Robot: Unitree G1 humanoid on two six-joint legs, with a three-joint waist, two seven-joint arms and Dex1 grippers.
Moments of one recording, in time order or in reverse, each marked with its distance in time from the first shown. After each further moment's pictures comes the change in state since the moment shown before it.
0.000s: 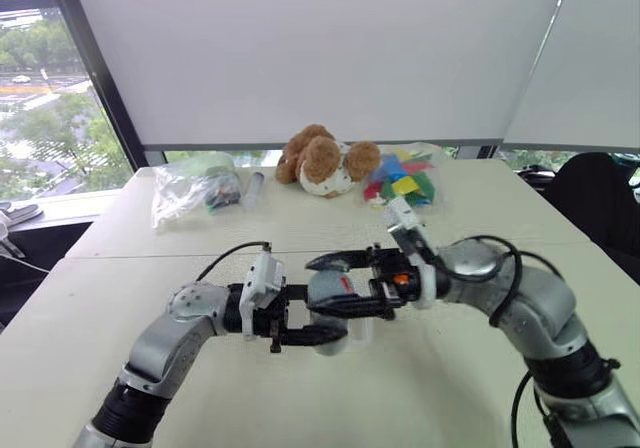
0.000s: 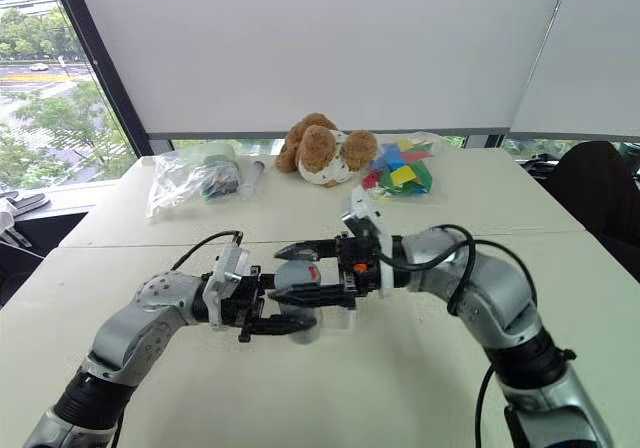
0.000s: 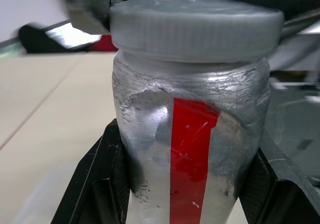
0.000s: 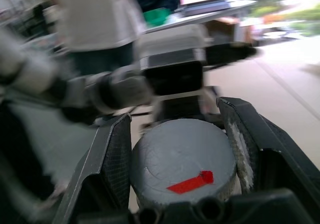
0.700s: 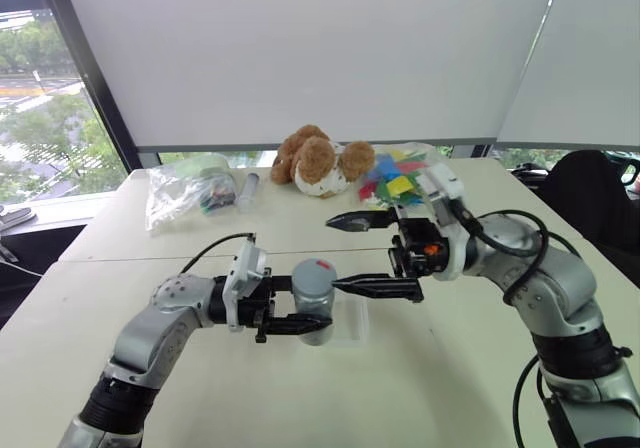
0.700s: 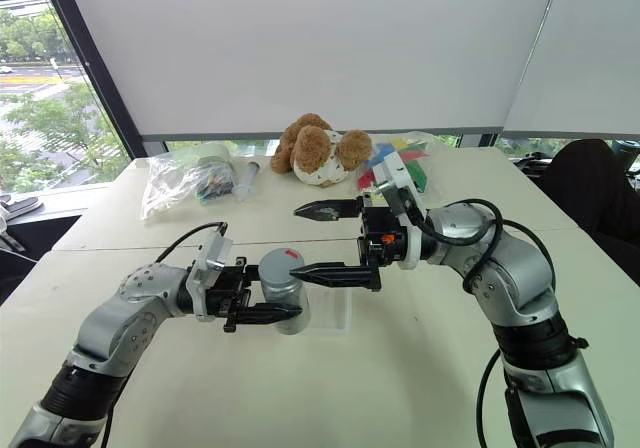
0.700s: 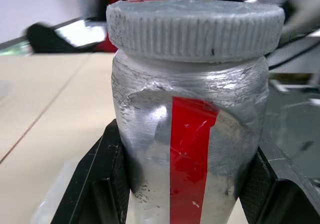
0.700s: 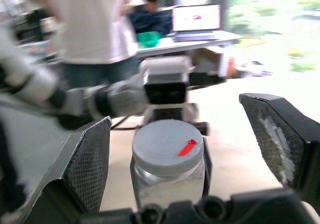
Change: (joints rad) left arm 0.028 0.013 0.077 0.074 0.021 -0.003 0.081; right arm 0.047 0.019 -0.149 0.023 -0.037 -0.044 -0.106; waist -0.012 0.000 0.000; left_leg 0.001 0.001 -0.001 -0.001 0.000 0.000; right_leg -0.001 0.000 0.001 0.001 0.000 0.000
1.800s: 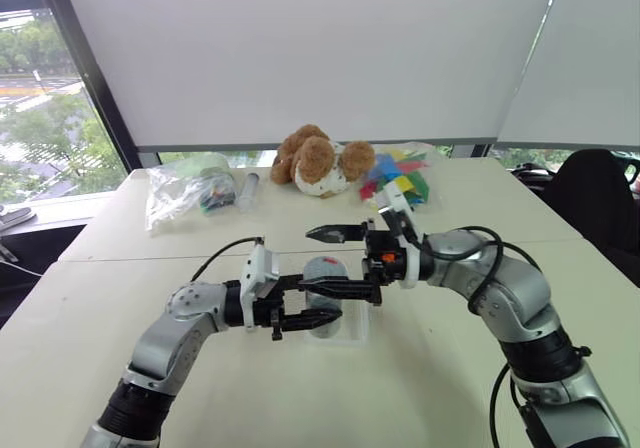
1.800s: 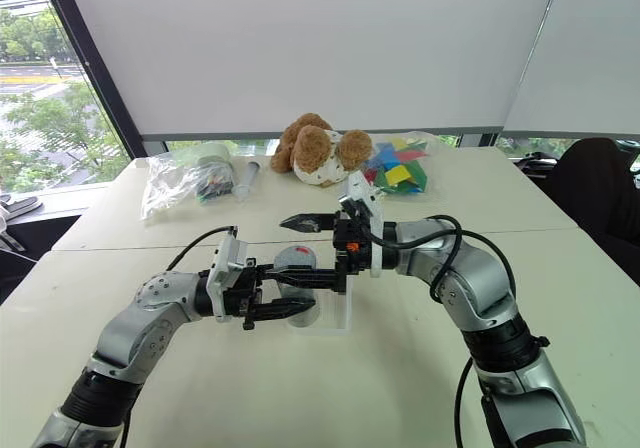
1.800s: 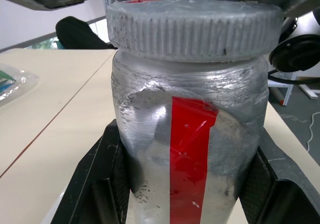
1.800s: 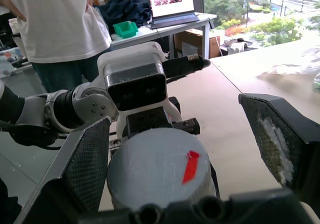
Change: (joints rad) left arm 0.000 -0.060 -0.026 0.009 0.067 -0.037 0.056; right arm -0.018 0.085 0.102 0.094 -0.099 0.010 -0.048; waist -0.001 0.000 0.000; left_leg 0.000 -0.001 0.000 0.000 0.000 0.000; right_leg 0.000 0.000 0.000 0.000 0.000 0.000
